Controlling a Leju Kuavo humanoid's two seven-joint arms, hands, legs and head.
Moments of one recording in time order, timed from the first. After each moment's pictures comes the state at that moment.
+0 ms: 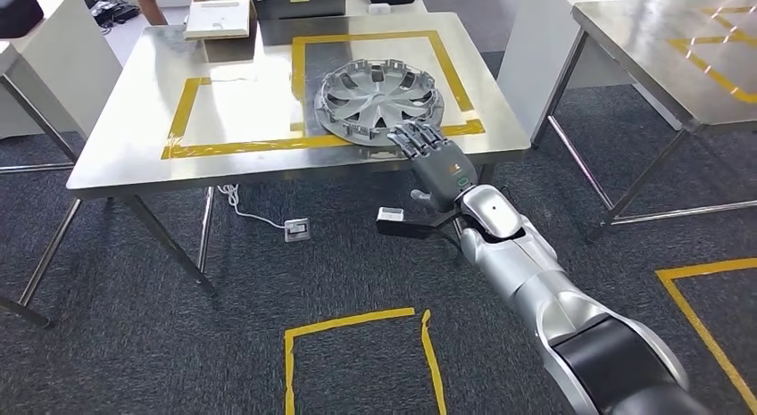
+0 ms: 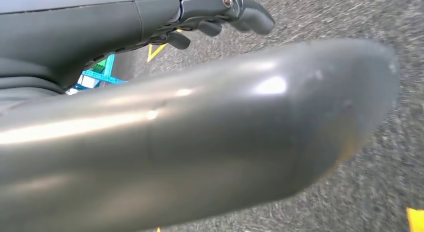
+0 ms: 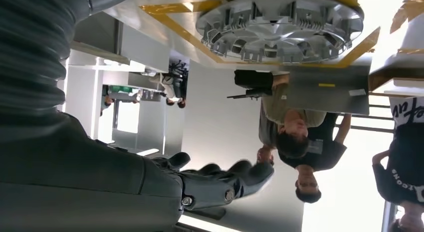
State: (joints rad) left arm -0.09 -0.26 0.93 -0.19 -1.28 0.47 0.01; right arm -0.81 0.00 0.32 -0.46 1.31 -0.46 -0.42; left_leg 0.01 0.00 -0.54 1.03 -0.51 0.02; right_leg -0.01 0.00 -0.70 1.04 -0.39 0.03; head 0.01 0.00
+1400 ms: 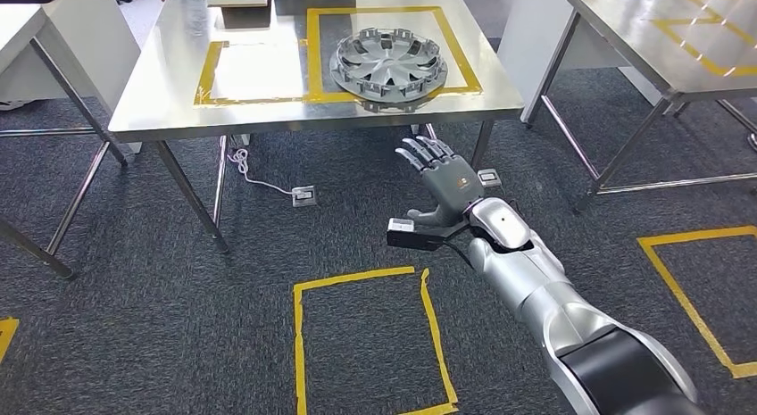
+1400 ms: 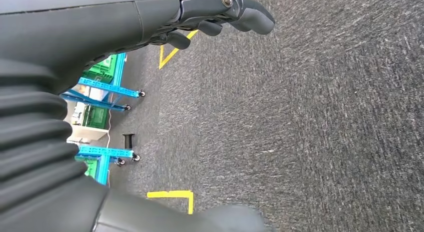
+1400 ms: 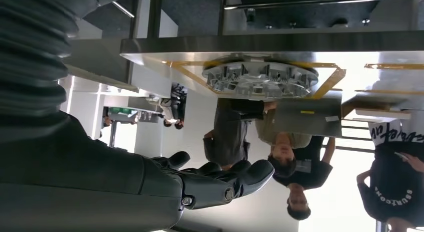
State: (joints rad) left arm -0.08 -0.24 0.93 -0.19 -1.32 0.46 0.01; right arm -0.77 -0.01 0.32 -0.46 1.23 -0.44 -0.48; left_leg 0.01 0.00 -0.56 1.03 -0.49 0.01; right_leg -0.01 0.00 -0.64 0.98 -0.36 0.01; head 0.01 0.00
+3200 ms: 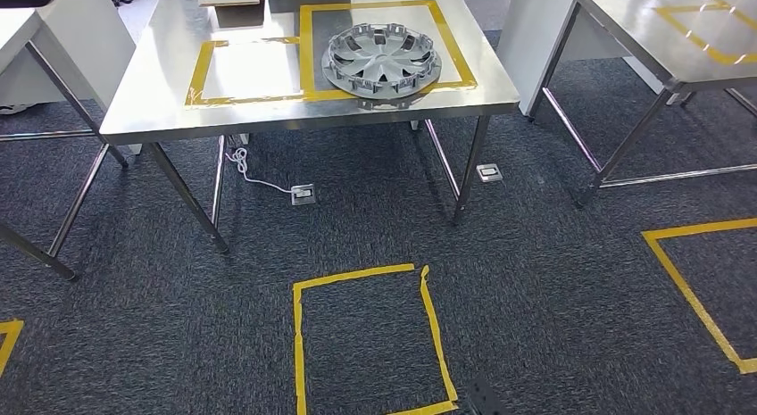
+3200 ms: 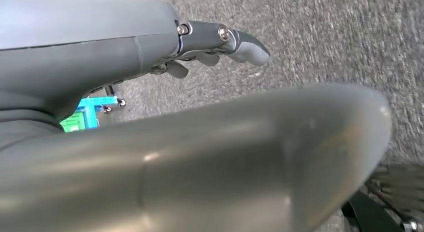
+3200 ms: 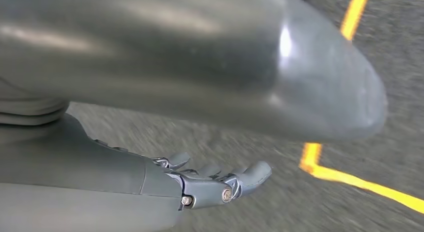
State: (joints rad) left arm 0.11 -0.05 0.18 -0.36 -0.19 0.07 0.01; right arm 0.04 -0.01 0.08 -0.43 0.18 -0.06 -0.07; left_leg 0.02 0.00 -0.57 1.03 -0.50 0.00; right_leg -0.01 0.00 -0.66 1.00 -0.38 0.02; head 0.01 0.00
